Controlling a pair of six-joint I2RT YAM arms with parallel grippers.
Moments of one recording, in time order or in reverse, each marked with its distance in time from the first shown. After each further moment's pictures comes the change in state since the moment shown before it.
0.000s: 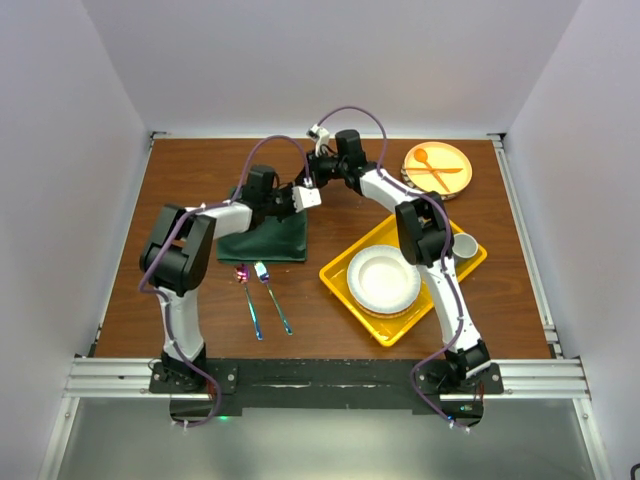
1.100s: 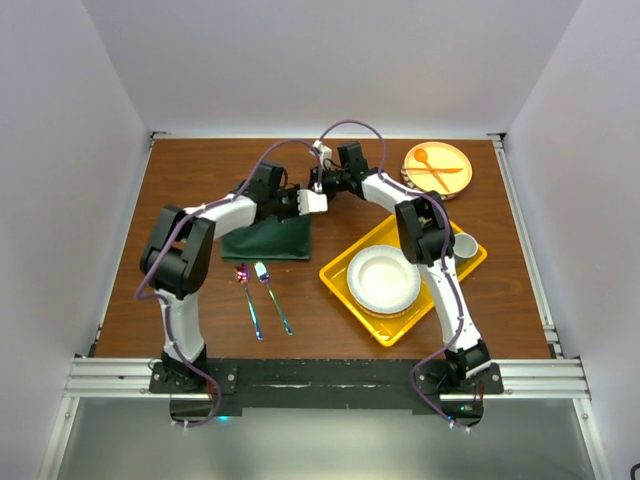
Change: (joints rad) left arm -0.041 0.021 0.101 -0.230 -0.074 0.155; right arm -0.013 0.010 -0.066 -0.138 -0.076 -0.013
